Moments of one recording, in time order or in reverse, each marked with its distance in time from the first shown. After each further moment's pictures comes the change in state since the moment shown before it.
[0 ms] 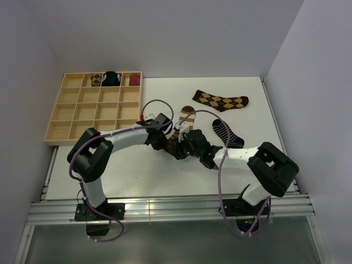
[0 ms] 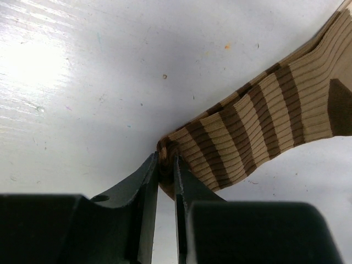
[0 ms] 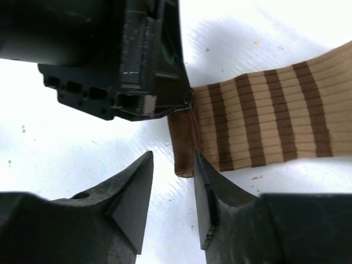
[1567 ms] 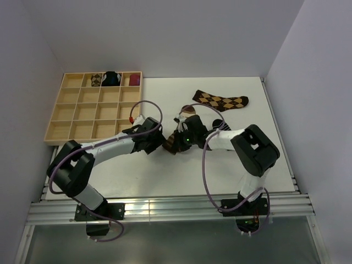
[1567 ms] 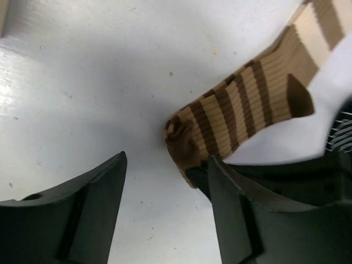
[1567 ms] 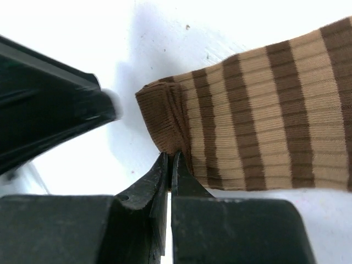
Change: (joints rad) left arm 0.023 -0.213 -0.204 0.153 -0.020 -0.049; right arm -0.170 0.258 0.253 -0.261 -0.327 0.100
